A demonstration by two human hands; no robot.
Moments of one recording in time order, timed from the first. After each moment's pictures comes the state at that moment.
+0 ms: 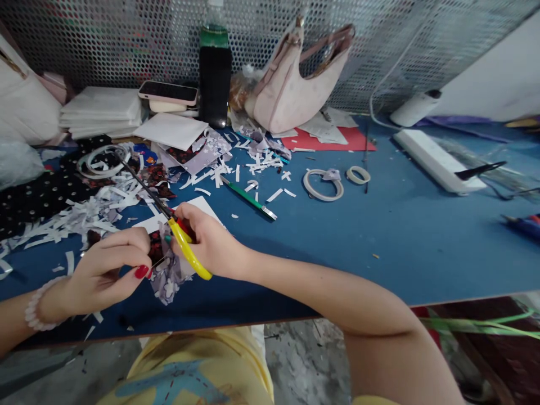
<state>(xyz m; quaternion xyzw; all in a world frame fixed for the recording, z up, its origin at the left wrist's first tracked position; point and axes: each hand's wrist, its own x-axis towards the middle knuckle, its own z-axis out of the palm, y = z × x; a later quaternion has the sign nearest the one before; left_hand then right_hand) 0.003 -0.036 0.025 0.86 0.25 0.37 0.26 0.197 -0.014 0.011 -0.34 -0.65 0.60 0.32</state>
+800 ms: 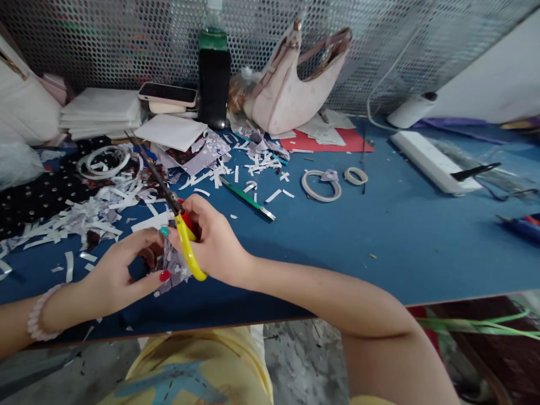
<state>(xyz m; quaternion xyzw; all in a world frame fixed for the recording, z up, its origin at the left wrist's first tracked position) 0.007 -0.045 0.009 0.82 0.40 0.28 0.31 0.194 -0.022 0.014 -0.37 -0.61 0.56 0.43</state>
